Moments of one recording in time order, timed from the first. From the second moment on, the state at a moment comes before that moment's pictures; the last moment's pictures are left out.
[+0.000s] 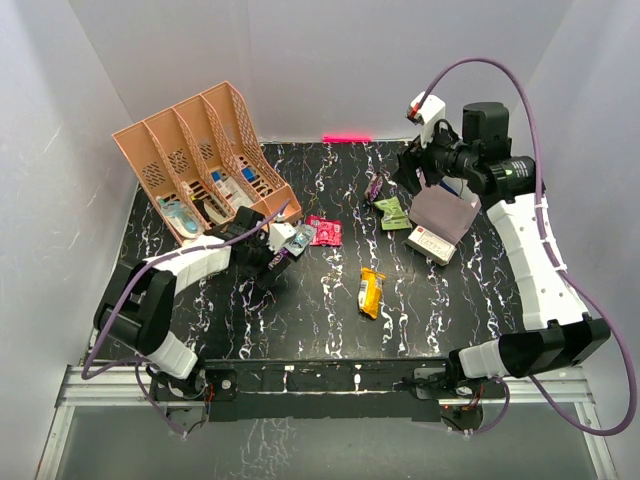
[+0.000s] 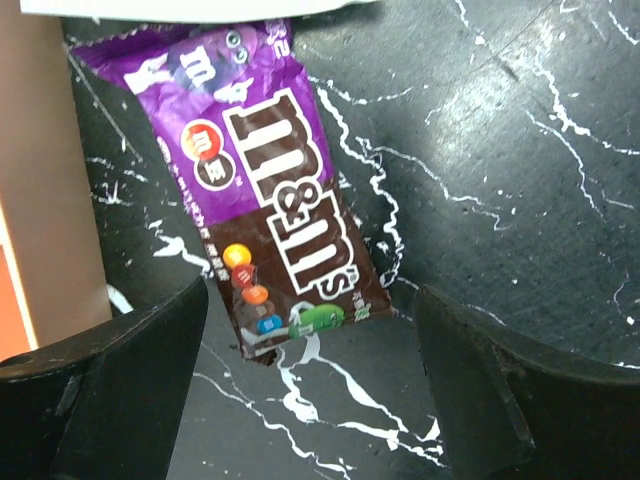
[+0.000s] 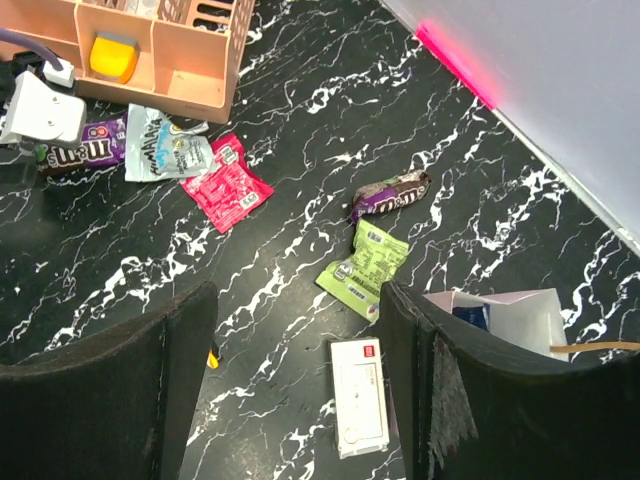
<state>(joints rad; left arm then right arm) -0.44 1.55 0.85 -0.42 0.16 0.42 0.17 1.38 1.69 -0.82 -0.48 -0.41</state>
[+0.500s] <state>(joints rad) -0.46 1.62 0.88 -0.39 0.15 0.40 0.17 1.32 1.58 -0.81 -0.50 -0.39</state>
